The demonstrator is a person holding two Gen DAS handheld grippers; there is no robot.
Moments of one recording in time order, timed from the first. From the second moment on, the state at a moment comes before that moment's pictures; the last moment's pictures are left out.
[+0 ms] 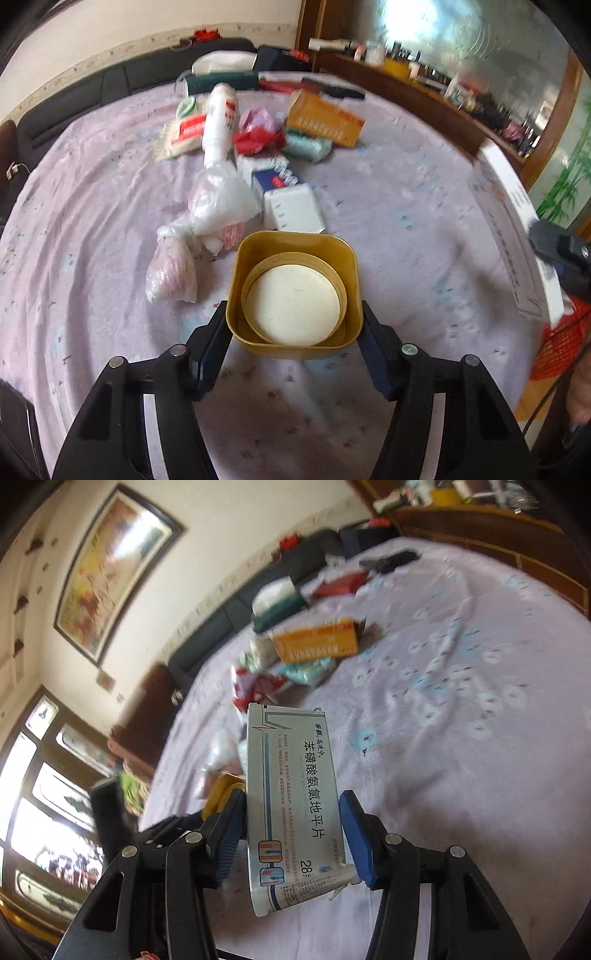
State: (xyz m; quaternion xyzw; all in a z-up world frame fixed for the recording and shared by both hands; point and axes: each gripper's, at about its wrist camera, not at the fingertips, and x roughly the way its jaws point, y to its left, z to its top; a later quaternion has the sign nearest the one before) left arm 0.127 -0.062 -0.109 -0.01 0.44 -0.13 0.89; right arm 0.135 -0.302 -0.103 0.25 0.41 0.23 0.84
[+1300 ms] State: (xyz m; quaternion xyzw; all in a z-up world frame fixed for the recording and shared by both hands) left arm -0.034 -0.182 0.059 -0.01 0.27 -0.28 0.92; right arm -0.121 -0.407 0.055 0.22 0.14 0.04 0.96
